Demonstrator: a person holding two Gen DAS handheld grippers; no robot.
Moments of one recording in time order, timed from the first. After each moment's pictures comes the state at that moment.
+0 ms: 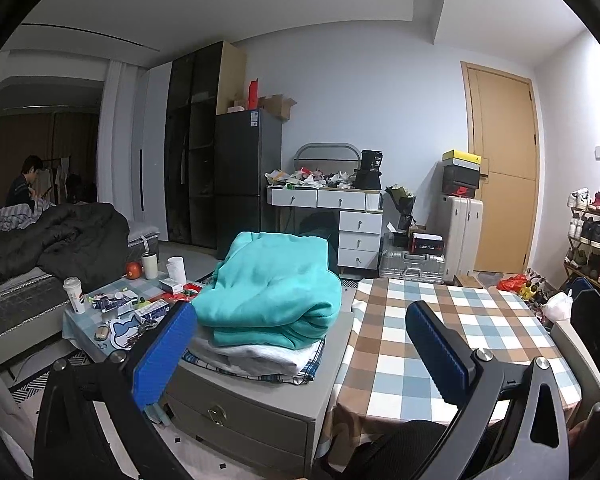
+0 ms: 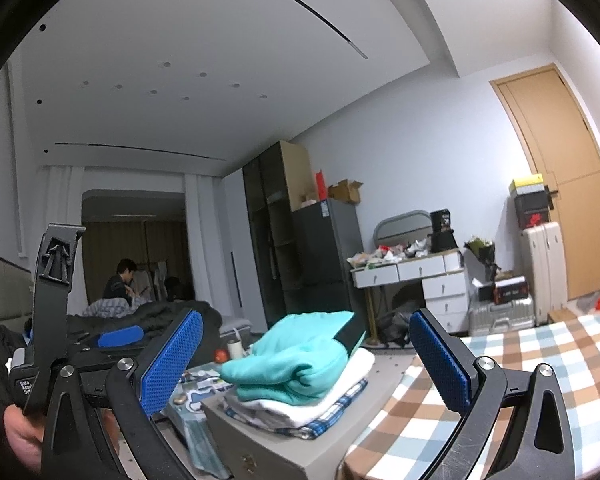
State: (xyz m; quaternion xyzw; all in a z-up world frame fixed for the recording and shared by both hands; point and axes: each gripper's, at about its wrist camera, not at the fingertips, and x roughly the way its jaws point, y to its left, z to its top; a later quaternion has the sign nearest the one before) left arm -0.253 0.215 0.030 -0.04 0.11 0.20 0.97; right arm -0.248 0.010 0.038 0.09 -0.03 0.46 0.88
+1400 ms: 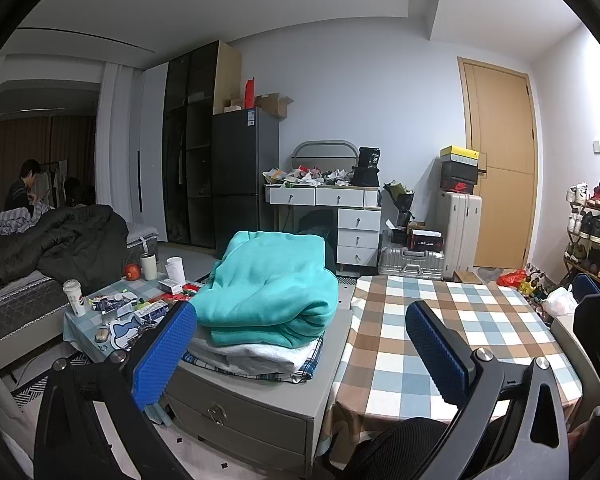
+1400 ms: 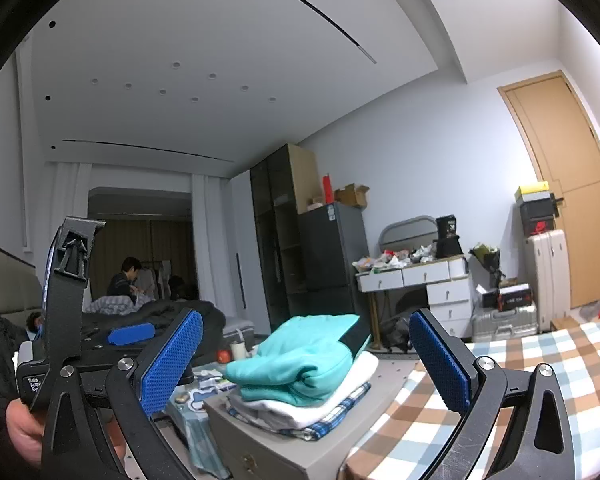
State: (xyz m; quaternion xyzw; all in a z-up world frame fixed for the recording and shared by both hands) left arm -0.251 0.216 0.031 -0.04 0.11 0.20 0.97; right arm -0.252 0.014 0.036 0.09 -0.04 0.47 0.88
